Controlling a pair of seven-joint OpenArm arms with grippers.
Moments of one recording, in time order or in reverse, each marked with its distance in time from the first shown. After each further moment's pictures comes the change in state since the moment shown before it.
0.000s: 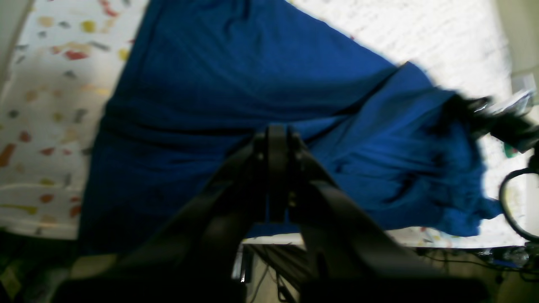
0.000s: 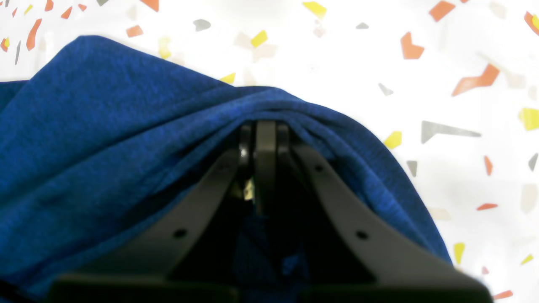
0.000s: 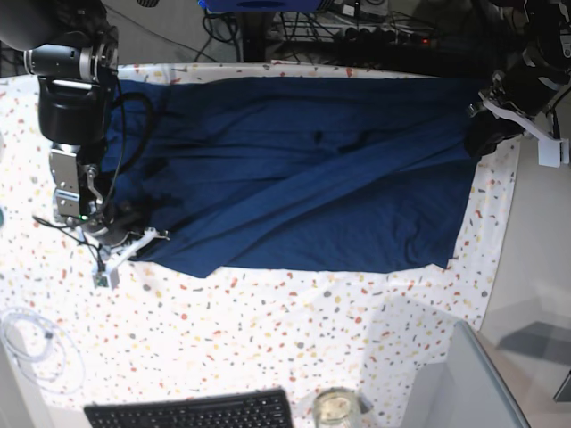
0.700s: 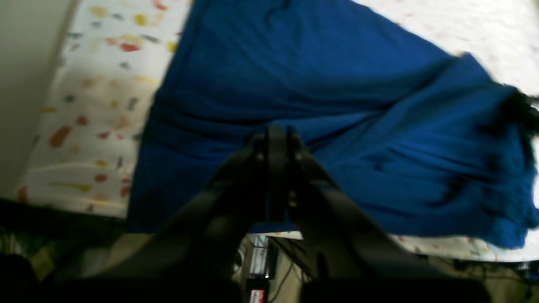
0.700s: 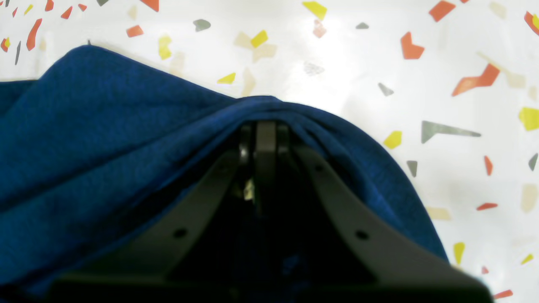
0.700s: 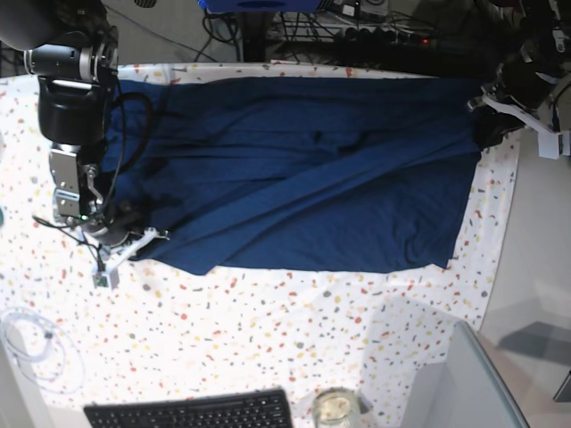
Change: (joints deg) left arm -0.6 4.0 -1.8 -0.4 9.6 -0.3 -0.4; right arm -0.2 0.0 0.0 0.1 0.0 0.0 0.2
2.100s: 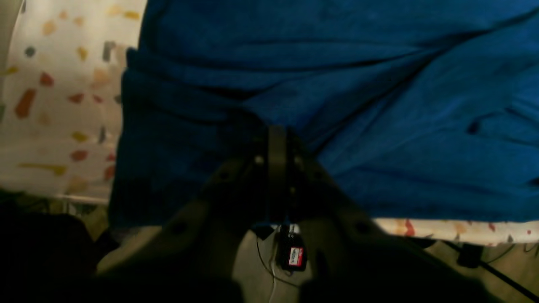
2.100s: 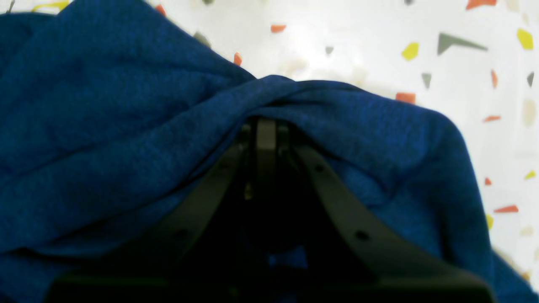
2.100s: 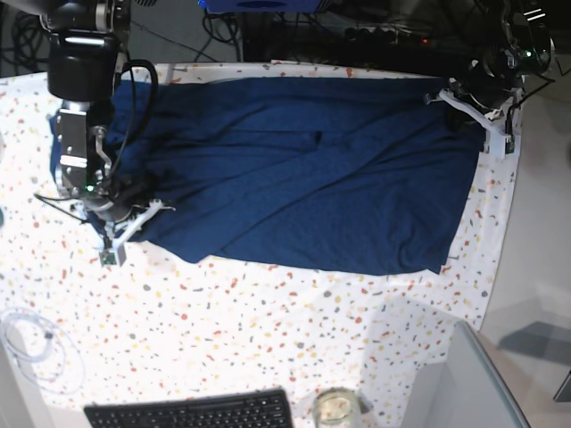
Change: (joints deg) left arm -5.6 2.1 8.9 -9.5 18.7 -0.2 -0.4; right arm -8.9 -2.3 -0.6 16.2 -2.4 0.1 -6.1
